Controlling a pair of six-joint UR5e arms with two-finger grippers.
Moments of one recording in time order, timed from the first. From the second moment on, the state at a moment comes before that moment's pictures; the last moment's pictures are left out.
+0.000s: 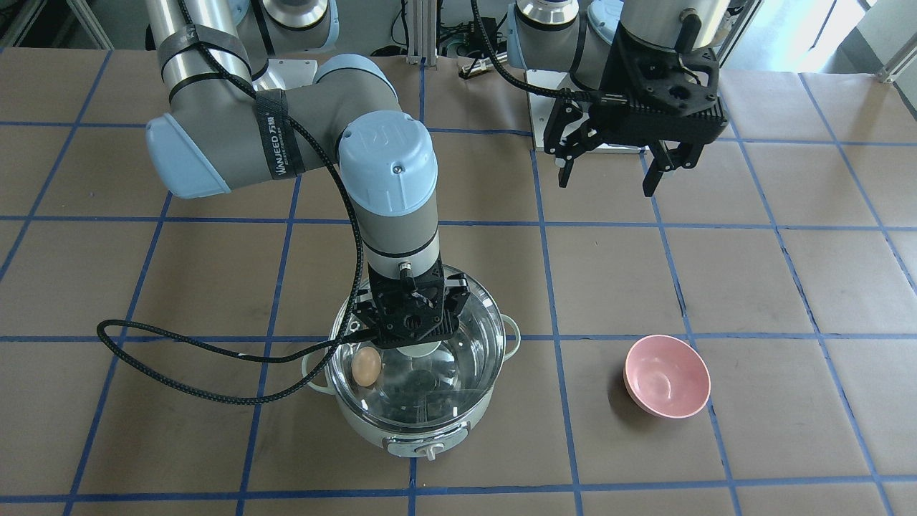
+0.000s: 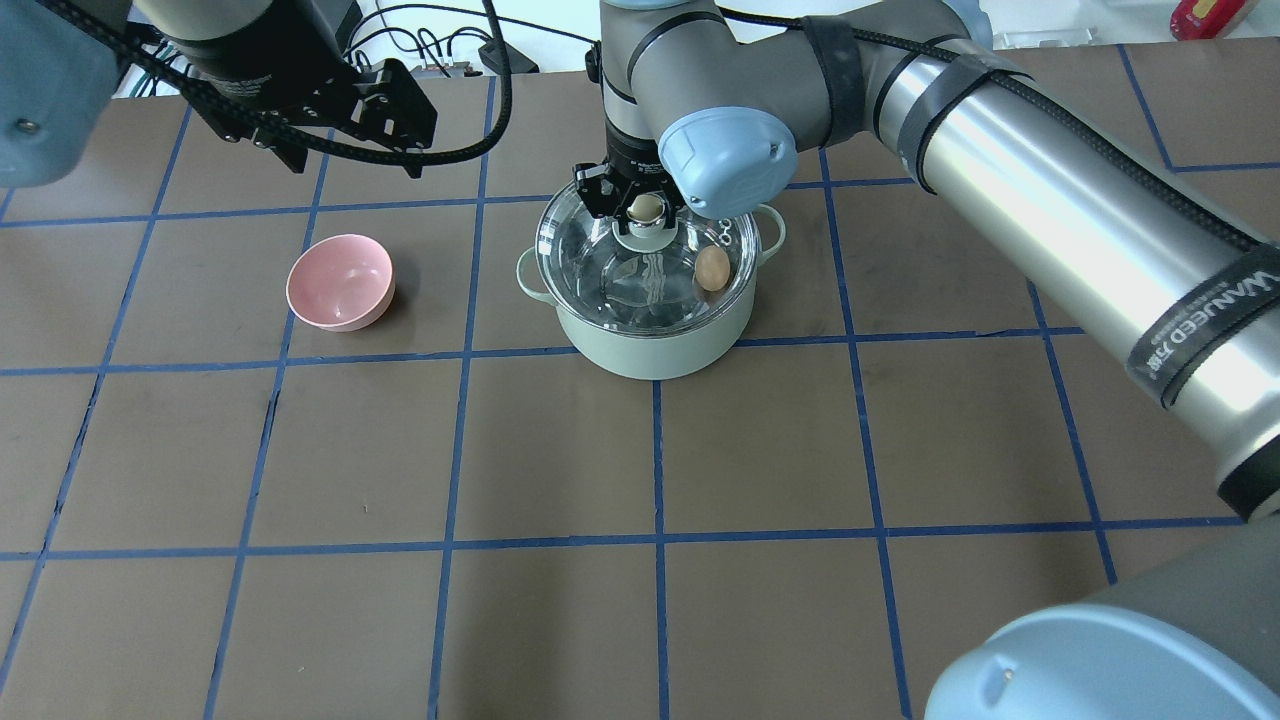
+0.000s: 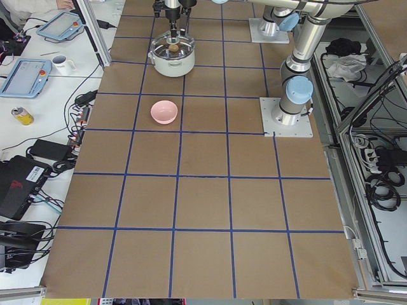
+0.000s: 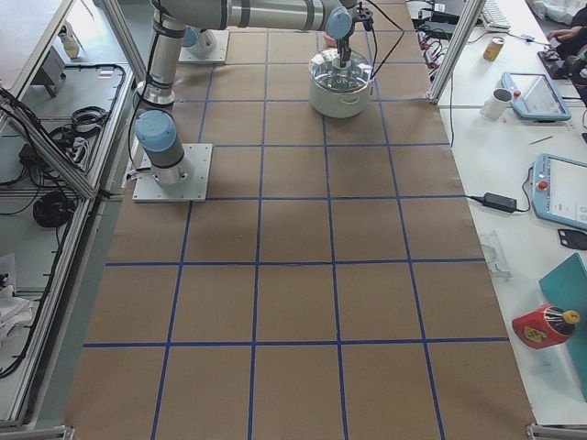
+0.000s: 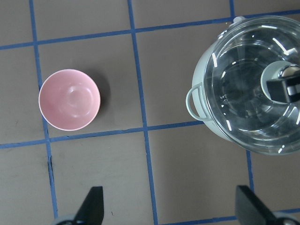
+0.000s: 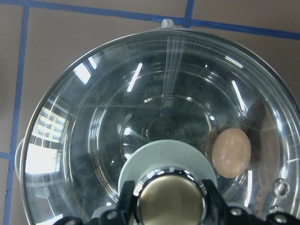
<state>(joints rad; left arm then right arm) -1.63 -1.59 -1.45 -1.52 1.58 0.04 1.92 -1.10 1.35 -1.93 -1.54 0.21</state>
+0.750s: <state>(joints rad) -1.57 -1.61 -1.47 -1.46 1.66 0.03 1.91 -1.09 1.35 -1.94 -1.54 0.18</state>
